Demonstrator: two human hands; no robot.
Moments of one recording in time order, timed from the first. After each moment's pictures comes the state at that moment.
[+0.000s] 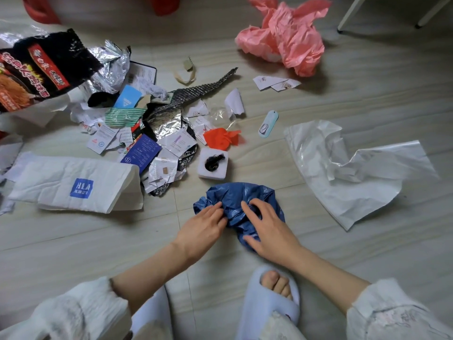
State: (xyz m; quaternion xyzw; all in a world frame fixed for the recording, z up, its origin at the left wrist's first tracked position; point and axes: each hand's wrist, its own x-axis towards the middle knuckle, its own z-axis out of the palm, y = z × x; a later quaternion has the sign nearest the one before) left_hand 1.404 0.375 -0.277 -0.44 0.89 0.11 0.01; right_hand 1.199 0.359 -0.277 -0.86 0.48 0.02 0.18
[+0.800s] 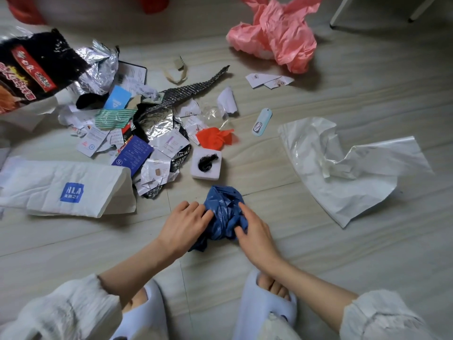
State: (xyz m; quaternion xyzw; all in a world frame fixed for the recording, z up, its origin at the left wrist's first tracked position) left_hand 1.421 0.366 -0.279 -0.47 0.88 0.07 0.04; right_hand 1.241 0.368 -0.261 -0.59 0.67 -0.06 0.45
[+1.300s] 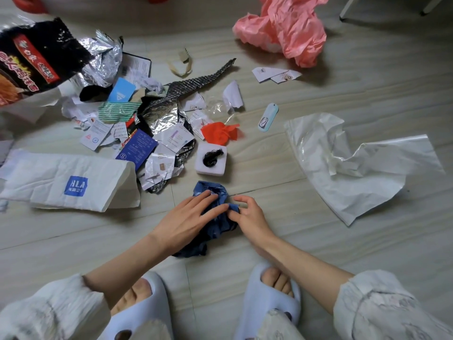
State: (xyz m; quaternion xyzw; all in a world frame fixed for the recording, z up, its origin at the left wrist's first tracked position) left_hand 1.439 0.367 -0.287 -0.43 0.90 0.10 -0.04; right_hand 1.266 0.346 -0.261 -0.29 0.66 -0.19 0.66
